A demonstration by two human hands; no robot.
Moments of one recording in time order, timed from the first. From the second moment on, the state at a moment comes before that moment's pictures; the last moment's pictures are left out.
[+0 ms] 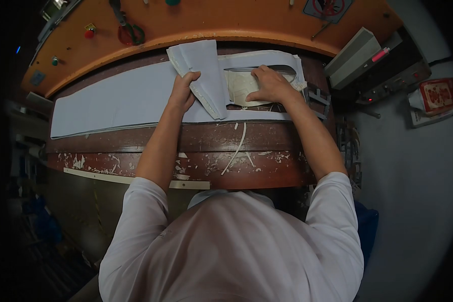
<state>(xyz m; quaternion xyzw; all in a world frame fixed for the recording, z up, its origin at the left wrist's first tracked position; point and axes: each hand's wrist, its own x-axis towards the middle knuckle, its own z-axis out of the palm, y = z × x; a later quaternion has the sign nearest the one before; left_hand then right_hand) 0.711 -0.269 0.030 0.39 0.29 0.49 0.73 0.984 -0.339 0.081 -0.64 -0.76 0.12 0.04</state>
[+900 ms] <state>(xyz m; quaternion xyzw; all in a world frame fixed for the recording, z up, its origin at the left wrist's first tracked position) 0.707 -0.266 0.027 0.38 0.28 0.47 0.75 0.972 -0.341 0.097 -0.68 -0.72 0.11 0.01</state>
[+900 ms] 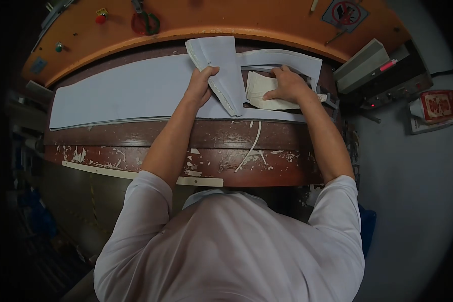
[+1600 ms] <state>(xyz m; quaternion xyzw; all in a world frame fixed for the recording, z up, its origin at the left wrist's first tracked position) 0.706 -0.266 0.025 0.36 0.24 0.49 0.75 0.858 -0.312 0.060 -0.57 -0.41 0.48 0.52</state>
